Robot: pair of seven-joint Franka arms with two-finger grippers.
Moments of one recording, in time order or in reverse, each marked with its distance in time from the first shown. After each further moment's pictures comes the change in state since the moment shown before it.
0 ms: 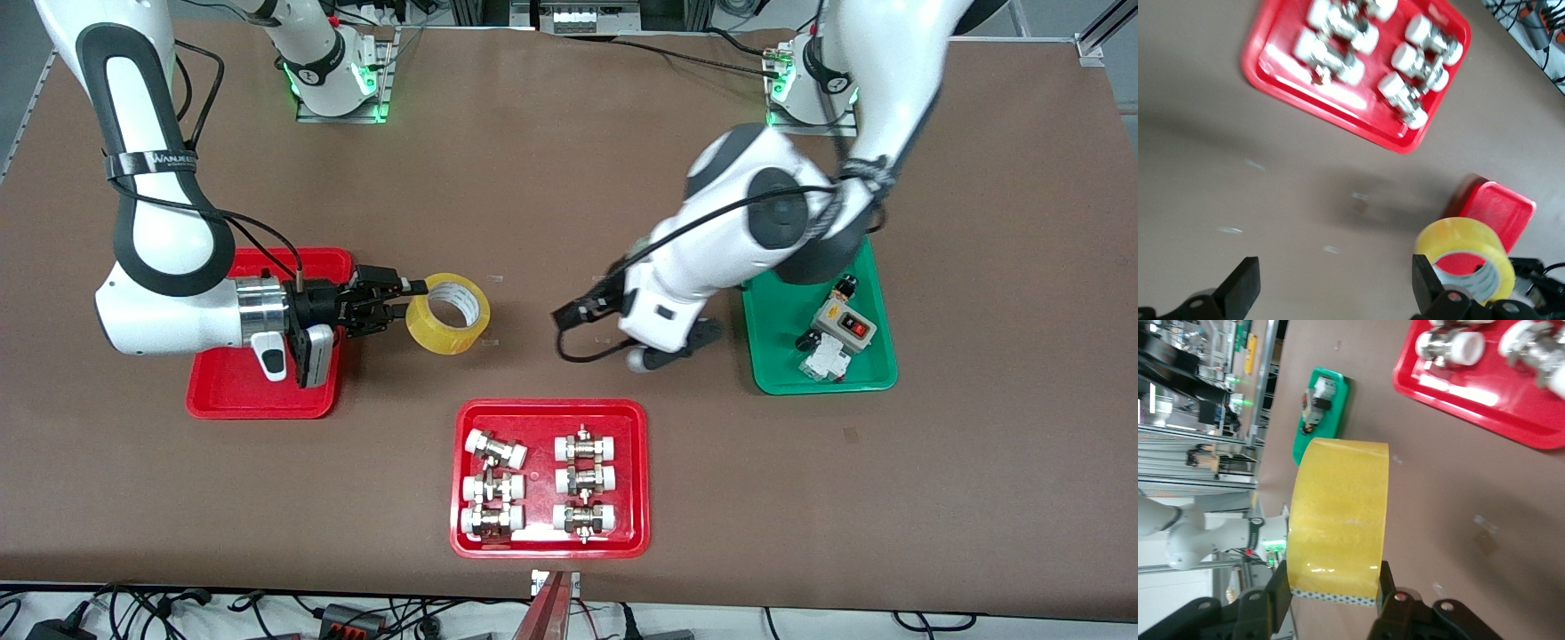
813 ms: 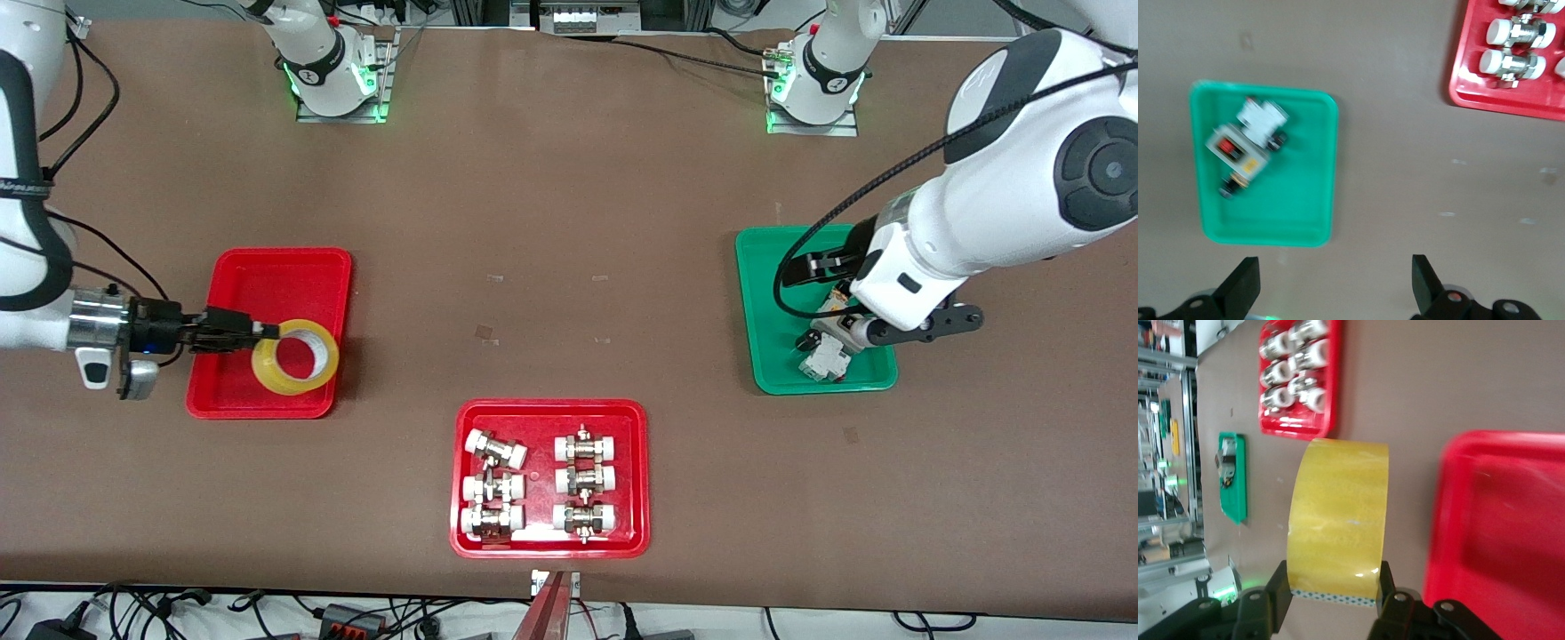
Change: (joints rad) left arm 0.276 -0.199 0.012 -0.001 0.192 -0.527 0.496; right arm -0.345 0.047 -0.036 -0.003 -0.160 0.001 0.076
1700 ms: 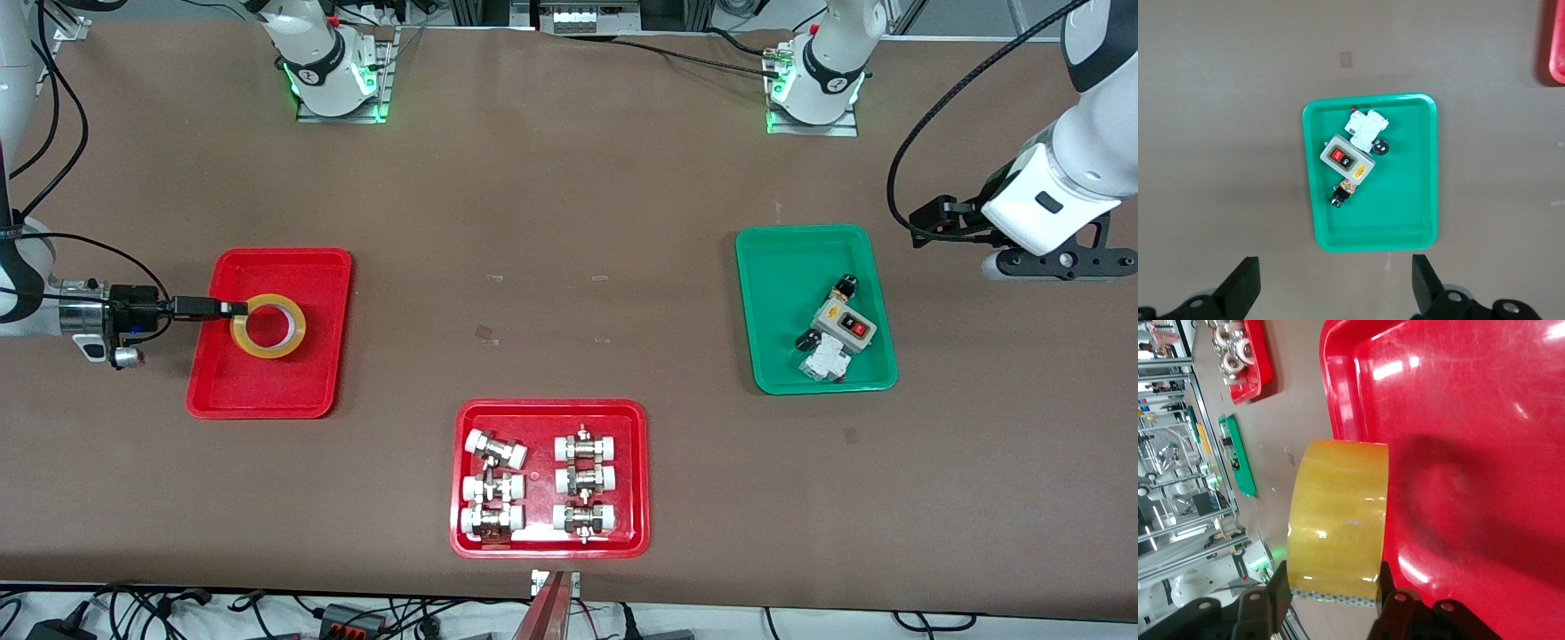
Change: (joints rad) left arm 0.060 -0.324 0.207 -0.374 -0.002 0.120 0.330; right arm -0.169 0.144 0.000 -0.003 -0.079 -0.164 -0.024
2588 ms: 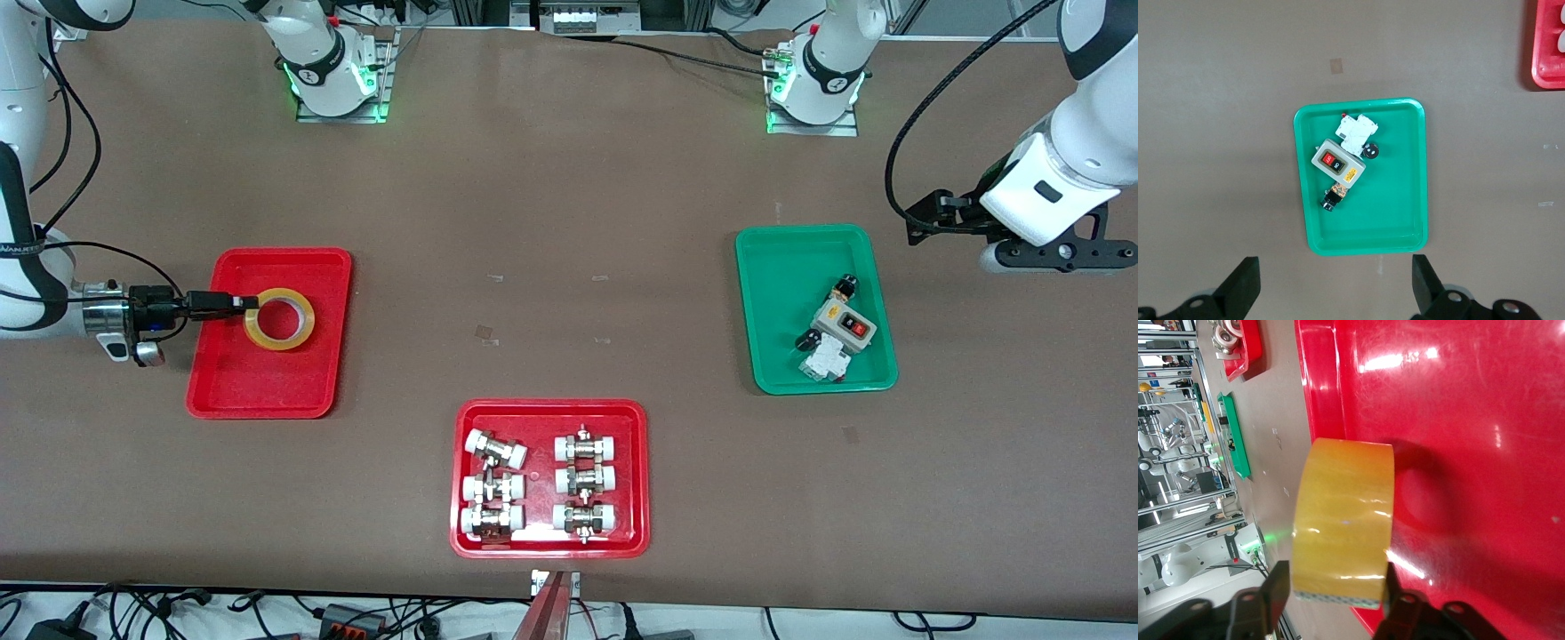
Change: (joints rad) left arm -0.118 -0.021 0.104 -0.001 -0.024 0.011 0.005; right arm -0.016 0.068 0.004 0.006 -0.010 0.000 -0.108
